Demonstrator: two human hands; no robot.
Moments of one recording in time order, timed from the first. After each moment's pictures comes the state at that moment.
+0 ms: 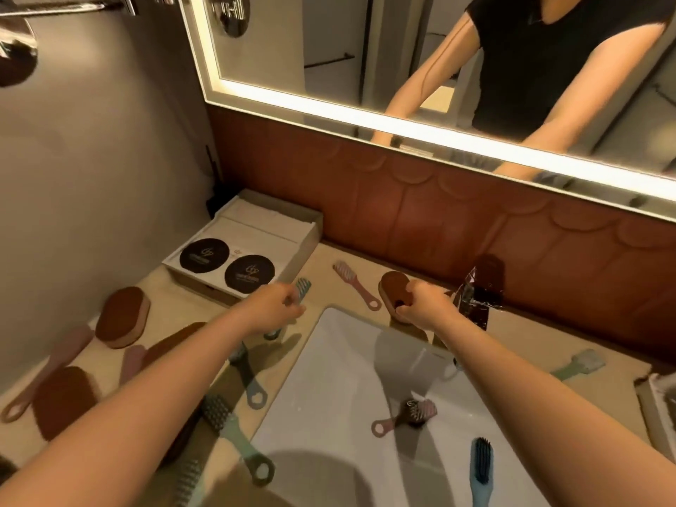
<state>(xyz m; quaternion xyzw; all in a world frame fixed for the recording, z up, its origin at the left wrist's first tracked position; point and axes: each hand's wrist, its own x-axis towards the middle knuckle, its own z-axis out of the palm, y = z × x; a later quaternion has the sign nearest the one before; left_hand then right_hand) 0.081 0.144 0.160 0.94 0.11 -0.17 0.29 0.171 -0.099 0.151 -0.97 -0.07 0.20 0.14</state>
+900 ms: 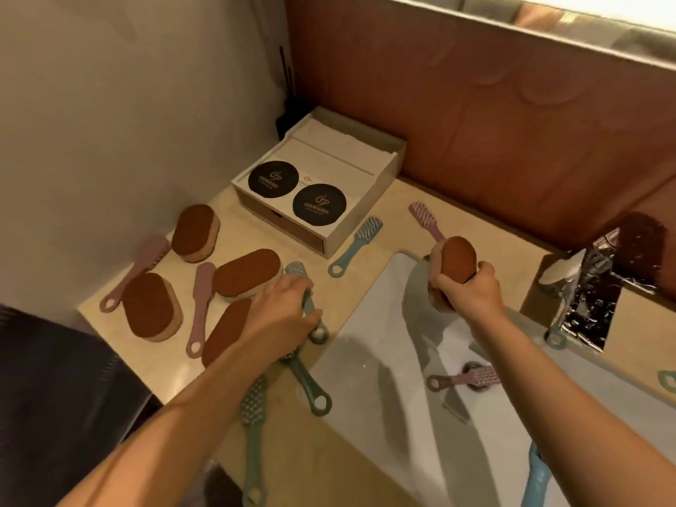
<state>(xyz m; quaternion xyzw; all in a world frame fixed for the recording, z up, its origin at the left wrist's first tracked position) -0.005 0.166 0.087 0.95 0.23 -0.08 0.21 0.144 -0.050 0.071 -0.88 0.11 0.16 0.43</state>
